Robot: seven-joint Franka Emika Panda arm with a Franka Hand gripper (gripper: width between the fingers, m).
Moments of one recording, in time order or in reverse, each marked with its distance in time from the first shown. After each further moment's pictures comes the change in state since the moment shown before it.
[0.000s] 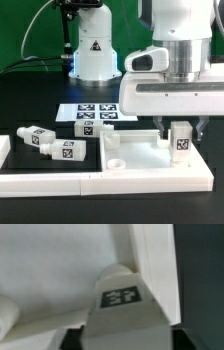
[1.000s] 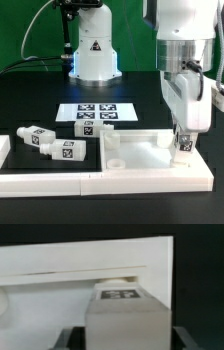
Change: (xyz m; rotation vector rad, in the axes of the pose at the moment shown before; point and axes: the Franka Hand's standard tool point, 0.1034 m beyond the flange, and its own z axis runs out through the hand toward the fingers) arm -0.005 -0.001 0.001 -0.006 0.032 1.295
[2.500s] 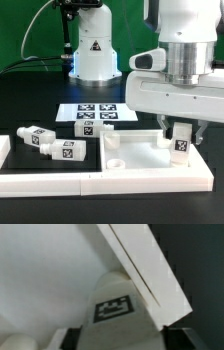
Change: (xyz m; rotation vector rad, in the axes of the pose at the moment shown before) arm -0.003 0.000 0.004 -0.004 0.007 -0.937
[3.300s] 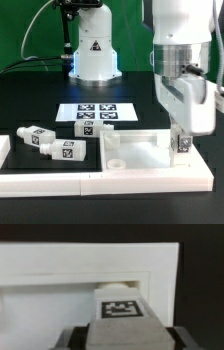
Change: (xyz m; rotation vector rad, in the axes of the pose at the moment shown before) arm 0.000 -0.002 0.002 0.045 -0.054 1.138
